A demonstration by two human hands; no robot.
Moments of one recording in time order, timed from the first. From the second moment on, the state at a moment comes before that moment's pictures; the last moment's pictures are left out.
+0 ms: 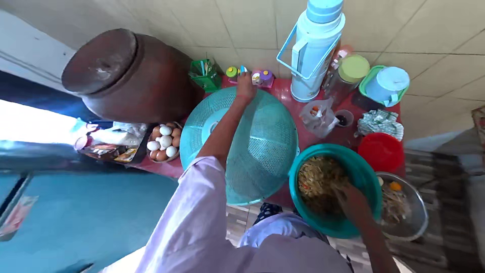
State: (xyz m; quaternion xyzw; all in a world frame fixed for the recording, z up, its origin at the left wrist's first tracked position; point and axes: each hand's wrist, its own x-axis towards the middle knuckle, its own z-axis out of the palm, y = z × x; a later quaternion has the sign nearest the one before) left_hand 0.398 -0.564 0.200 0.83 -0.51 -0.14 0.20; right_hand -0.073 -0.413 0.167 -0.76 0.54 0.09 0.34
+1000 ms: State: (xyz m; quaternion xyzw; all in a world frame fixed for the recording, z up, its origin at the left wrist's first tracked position) left_hand 0.487 -0.659 0.179 0.77 -0.62 -0.14 0.06; right_hand -0.036 -0.345 0.167 -0.74 0.64 -0.09 0.20
